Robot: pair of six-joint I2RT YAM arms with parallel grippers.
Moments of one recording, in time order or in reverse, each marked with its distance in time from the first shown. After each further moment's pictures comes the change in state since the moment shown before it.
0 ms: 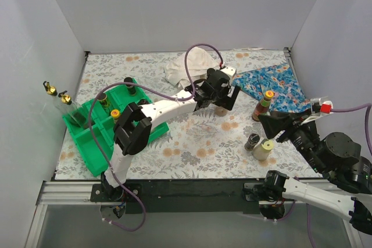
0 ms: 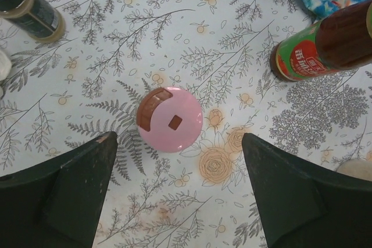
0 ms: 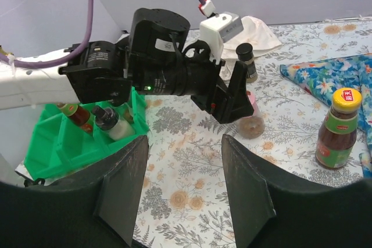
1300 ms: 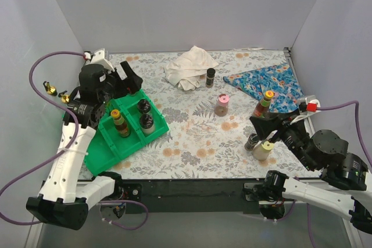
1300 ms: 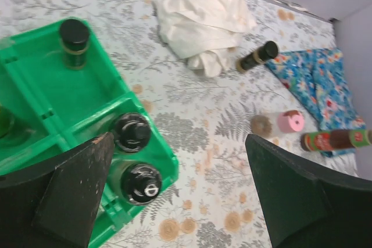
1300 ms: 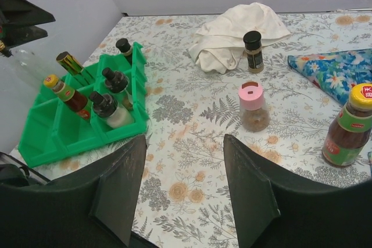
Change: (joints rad) left arm 0.718 -1.043 -0.516 -0.300 0.146 -0.162; right arm 0.000 0.032 -0.039 0.021 -0.039 -0.005
